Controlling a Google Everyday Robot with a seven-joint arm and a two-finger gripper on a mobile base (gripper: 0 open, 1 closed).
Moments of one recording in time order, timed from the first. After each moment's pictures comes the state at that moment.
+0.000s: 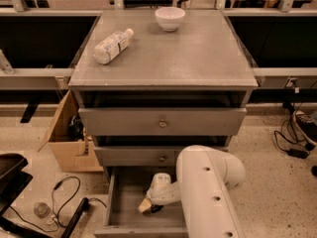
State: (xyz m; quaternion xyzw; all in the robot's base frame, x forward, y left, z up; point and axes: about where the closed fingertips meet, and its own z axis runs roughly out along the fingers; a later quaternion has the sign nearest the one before) arm 0.608 0.021 0.125 -0.37 0.91 0.03 0.16
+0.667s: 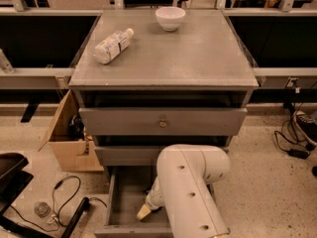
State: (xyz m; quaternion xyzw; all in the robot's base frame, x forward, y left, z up) arm 0.587 0.024 0.101 -0.40 0.91 0.07 0.13
